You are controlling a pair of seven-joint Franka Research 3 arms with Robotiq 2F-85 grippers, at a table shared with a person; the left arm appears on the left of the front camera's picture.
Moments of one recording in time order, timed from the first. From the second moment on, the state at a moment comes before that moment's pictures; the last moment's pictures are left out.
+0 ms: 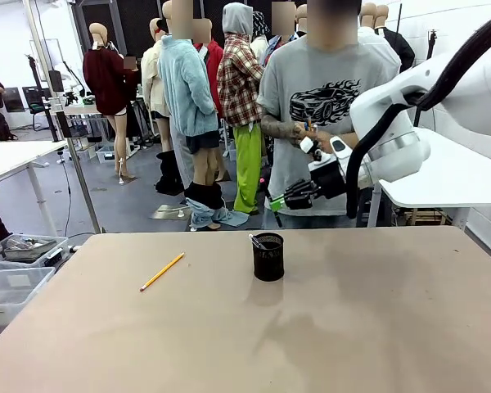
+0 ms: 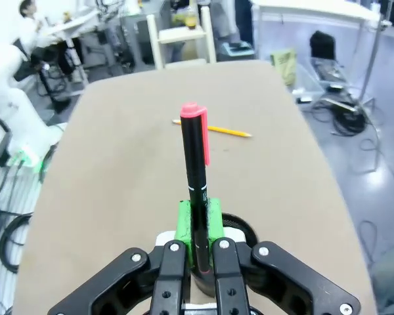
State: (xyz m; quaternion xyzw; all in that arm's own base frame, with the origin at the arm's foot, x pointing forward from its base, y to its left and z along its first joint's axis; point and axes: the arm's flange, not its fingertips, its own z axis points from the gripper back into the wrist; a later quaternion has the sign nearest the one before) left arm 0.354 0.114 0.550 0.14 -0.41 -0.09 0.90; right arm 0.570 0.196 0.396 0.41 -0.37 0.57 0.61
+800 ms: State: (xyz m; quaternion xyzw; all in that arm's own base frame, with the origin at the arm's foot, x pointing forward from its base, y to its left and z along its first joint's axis) left arm 0.354 0.114 0.550 0.14 -0.41 -0.09 0.90; right arm 0.595 0.213 0.349 0.42 -0.32 0.58 0.62
